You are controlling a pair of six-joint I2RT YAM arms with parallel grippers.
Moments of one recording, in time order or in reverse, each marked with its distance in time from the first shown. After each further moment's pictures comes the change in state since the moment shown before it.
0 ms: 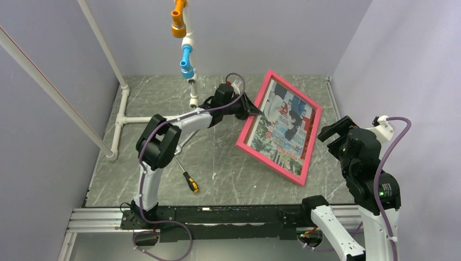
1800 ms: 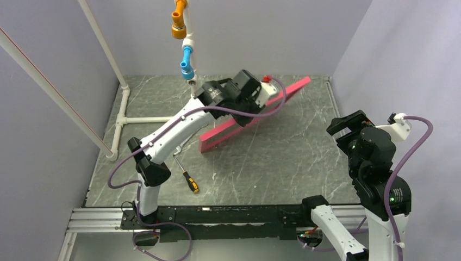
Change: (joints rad) left arm -0.336 -0.114 0.781 -1.347 -0.522 1.115; right arm 0.000 0.029 0.137 0.024 0.064 -0.020
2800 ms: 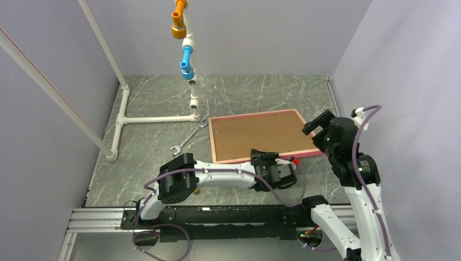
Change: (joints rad) left arm -0.423 0.136 -0.684 0.573 -0.909 0.206; right arm 0.000 0.051 -0.349 0.136 -0.202 0.109
